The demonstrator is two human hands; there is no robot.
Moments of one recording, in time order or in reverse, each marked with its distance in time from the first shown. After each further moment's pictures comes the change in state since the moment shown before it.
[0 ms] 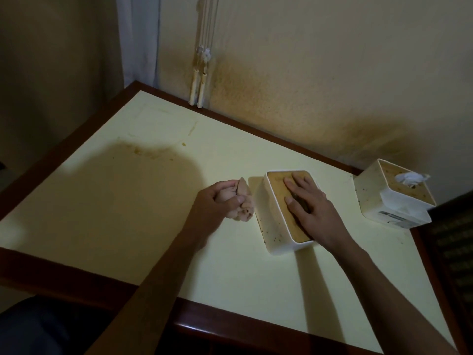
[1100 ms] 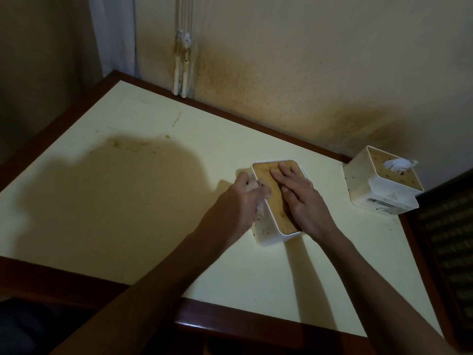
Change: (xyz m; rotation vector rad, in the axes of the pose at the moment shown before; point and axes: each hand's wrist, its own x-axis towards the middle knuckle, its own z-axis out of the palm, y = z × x) left_hand -0.010 0.005 0.056 0.925 -0.178 0.631; right_hand -0.001 0.003 -0.002 0.104 -0.003 -0.044
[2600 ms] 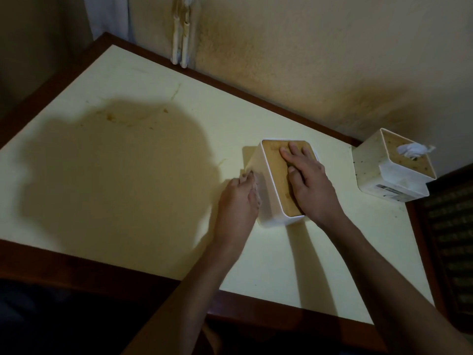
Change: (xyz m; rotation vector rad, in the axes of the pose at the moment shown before) left_hand -0.018 -0.008 0.057 -0.152 0.191 -0.438; right_hand 0.001 -0.004 0.004 -0.062 0.059 0.059
